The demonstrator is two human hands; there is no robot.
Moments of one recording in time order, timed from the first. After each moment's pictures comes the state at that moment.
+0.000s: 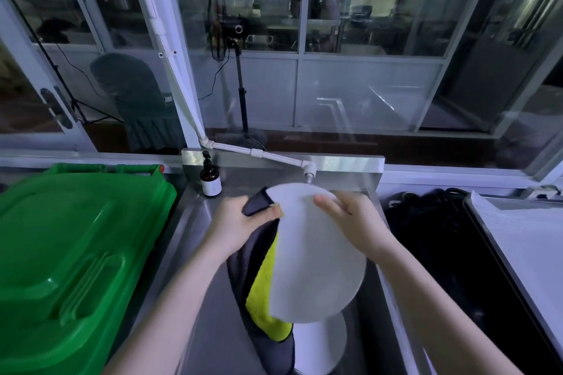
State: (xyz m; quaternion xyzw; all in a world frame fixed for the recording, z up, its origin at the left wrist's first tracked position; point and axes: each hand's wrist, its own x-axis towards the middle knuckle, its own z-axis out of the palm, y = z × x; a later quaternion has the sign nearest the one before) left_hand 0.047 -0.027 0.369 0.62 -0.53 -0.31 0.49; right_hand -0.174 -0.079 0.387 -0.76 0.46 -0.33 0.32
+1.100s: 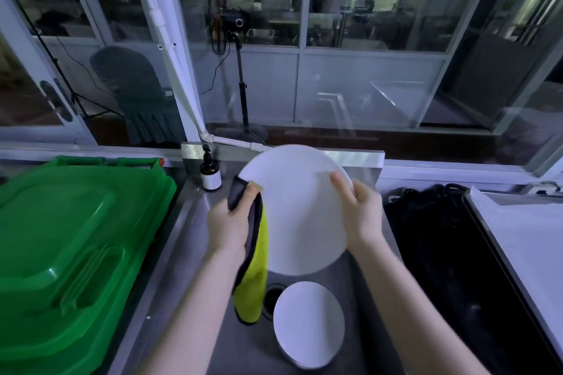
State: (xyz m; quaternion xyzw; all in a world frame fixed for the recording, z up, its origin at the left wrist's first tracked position) left_hand 0.025 -0.027 0.350 0.67 -0.22 -0.30 0.64; right_hand -0.156 -0.070 0.381 -0.54 0.54 -0.51 0.40
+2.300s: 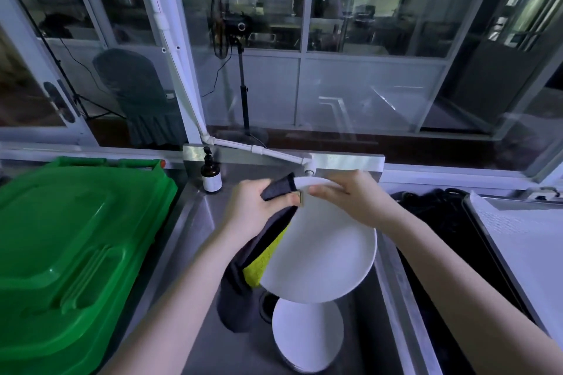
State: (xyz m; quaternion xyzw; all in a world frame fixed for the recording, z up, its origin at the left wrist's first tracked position) left_hand 0.022 -0.032 0.394 0.62 -0.56 -0.24 0.48; right_hand -0.175 -0.094 0.429 -0.84 0.42 -0.24 0.25
